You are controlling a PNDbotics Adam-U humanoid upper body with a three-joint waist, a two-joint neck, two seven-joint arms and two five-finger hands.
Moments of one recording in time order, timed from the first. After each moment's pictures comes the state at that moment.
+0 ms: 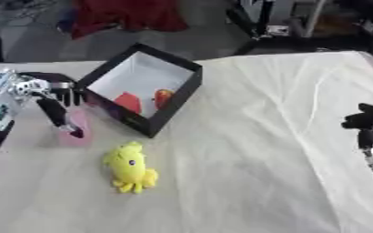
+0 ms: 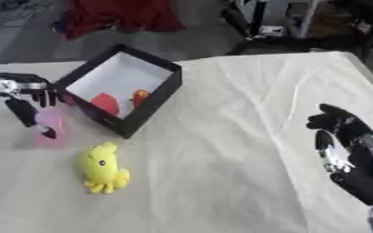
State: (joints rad) left arm -0.76 0.70 -0.31 -1.10 -0.71 -0.09 -0.84; right arm 0.06 -0.30 -0.02 -1.88 0.04 -0.28 0.19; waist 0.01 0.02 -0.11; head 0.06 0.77
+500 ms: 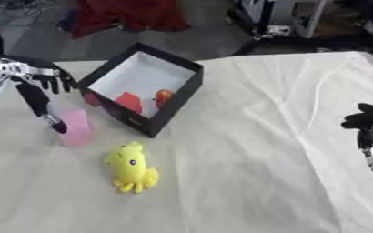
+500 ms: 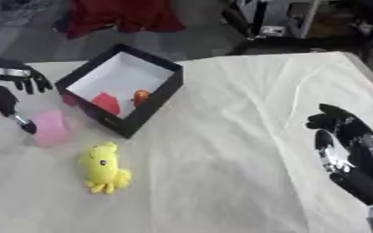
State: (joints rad) left arm -0.73 0.72 -0.30 -1.14 -0.71 -0.05 -0.88; right arm 0.06 -0.30 -0.02 -1.88 0.04 -0.28 0.19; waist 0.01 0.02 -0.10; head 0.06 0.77
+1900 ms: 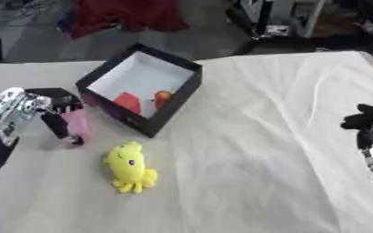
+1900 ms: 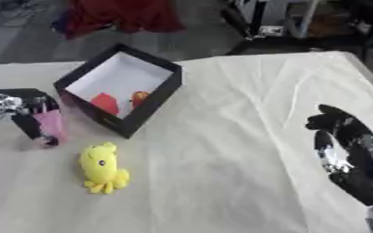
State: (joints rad) left arm -0.71 0.59 -0.30 -0.94 -0.86 -0.05 -0.63; right arm 0.06 -0.29 -0.02 -1.88 0.04 -0.28 0.20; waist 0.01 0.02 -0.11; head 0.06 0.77
